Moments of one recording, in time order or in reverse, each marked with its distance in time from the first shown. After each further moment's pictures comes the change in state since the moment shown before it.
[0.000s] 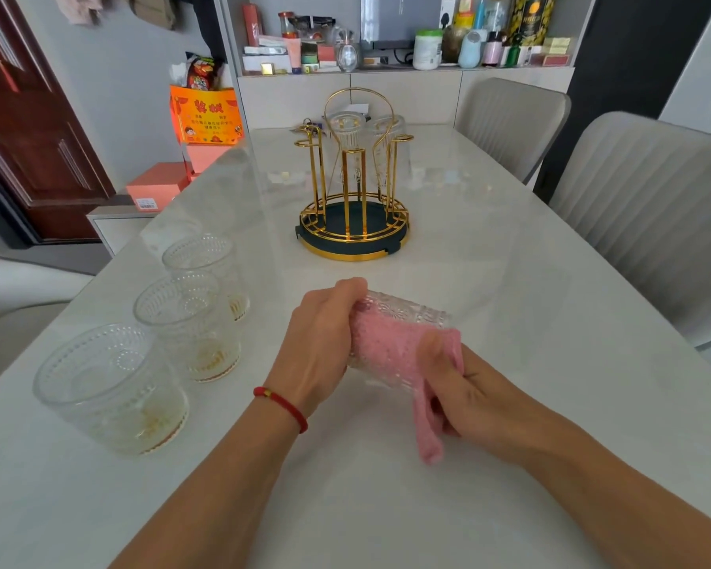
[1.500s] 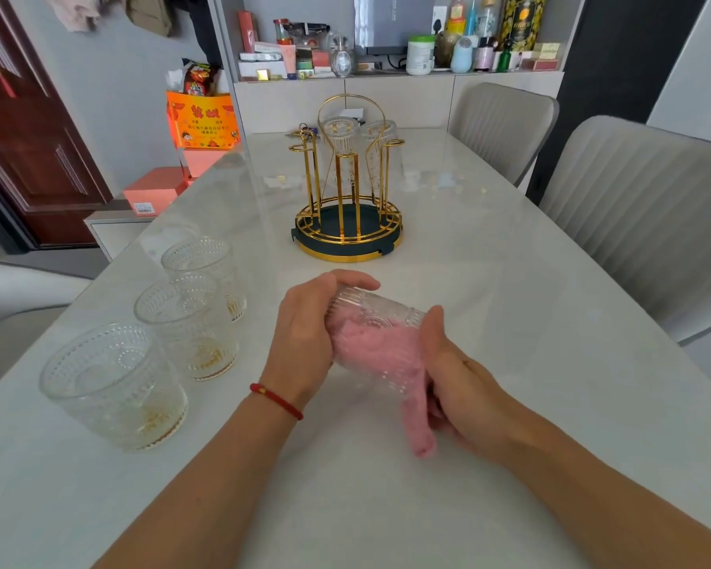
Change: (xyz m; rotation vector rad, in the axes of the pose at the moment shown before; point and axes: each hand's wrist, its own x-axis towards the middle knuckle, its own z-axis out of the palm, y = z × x) left_hand 0.001 -0.013 -0.003 -0.166 -0.011 0.270; right_hand 0.000 0.006 0.009 0.236 0.185 0.201
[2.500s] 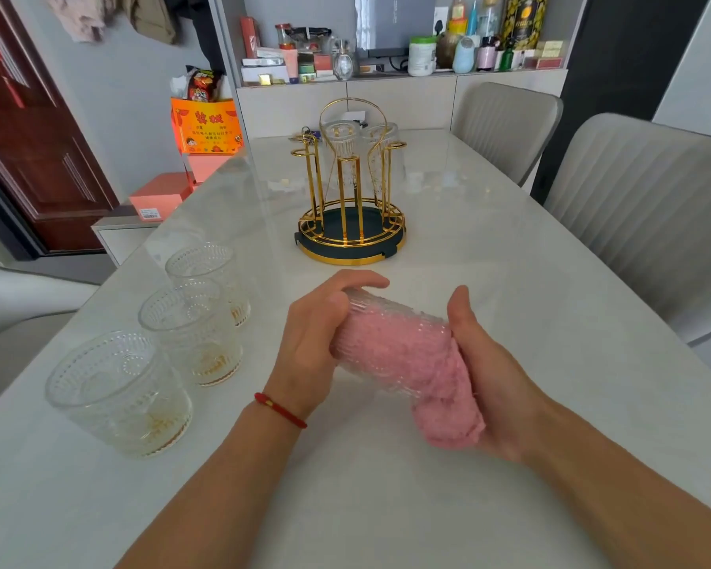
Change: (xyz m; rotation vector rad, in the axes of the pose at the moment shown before) left_hand 0.000 -0.006 -0.007 0.094 -0.127 0.202; right_hand 0.003 -0.014 -0.010 0.526 -0.149 0.164
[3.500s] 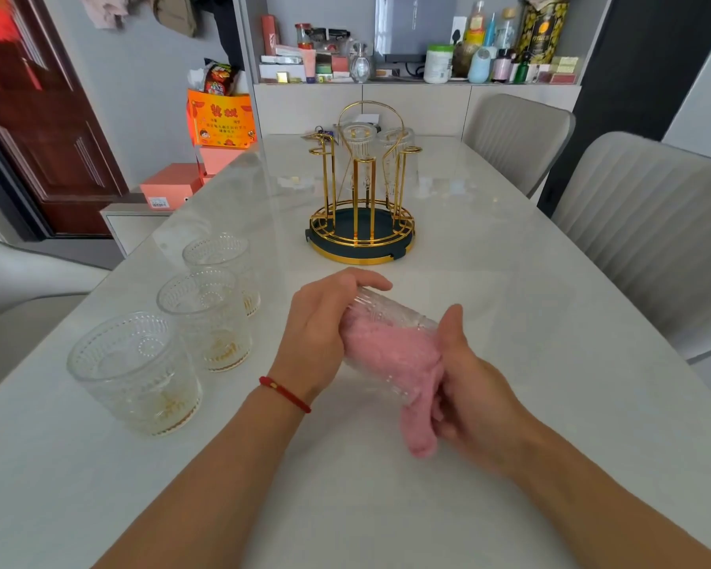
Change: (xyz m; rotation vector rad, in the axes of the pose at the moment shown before) left_hand 0.002 0.005 -0.002 0.021 0.118 -0.023; right_hand 0.000 0.017 0.007 -0.315 0.138 -0.036
